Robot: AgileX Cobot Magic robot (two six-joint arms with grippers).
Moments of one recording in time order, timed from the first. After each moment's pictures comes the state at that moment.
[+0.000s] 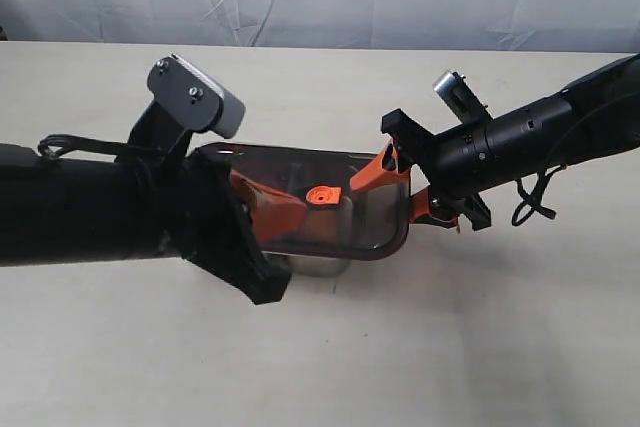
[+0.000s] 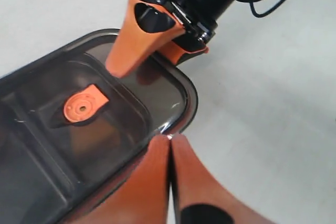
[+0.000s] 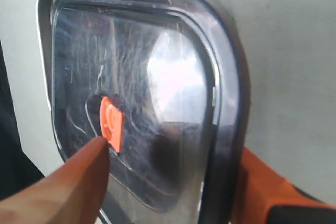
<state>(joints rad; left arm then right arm) -0.75 1.32 -0.61 -1.73 0.26 1.68 0.34 1.88 -0.93 1.30 0.83 -0.65</state>
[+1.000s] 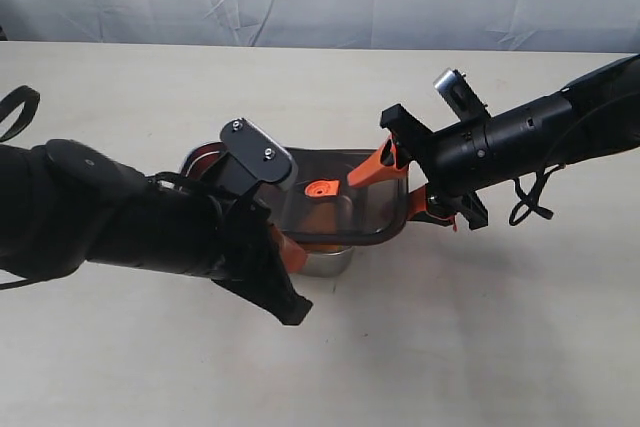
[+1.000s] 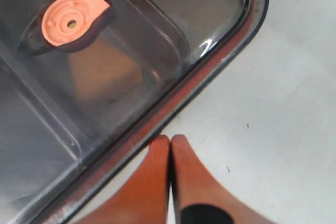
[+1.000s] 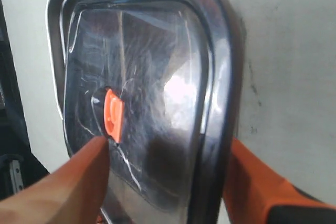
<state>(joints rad) -0.75 1.60 -0.68 -1.47 0.19 1.48 0.34 1.88 -0.93 1.32 0.84 -0.65</state>
